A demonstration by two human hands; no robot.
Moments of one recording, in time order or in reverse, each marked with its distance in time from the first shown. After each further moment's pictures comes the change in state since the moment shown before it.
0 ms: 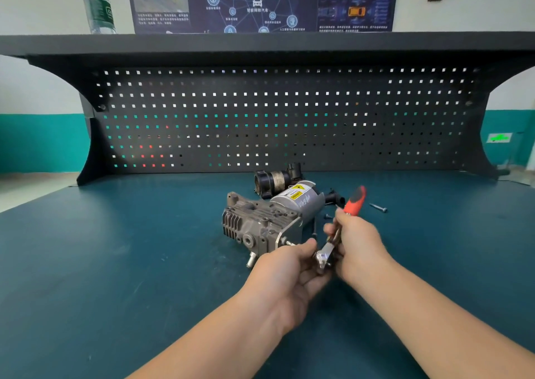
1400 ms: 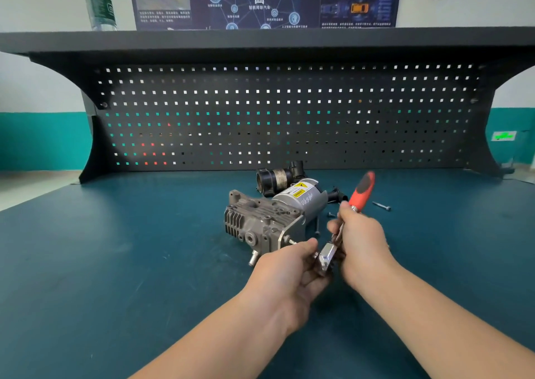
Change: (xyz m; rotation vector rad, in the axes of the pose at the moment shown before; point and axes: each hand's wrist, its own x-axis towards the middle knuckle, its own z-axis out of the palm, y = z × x) left_hand 0.000 -0.001 -0.002 0.007 0.050 0.007; right_hand -0.003 0.001 0.002 -0.117 0.006 -0.150
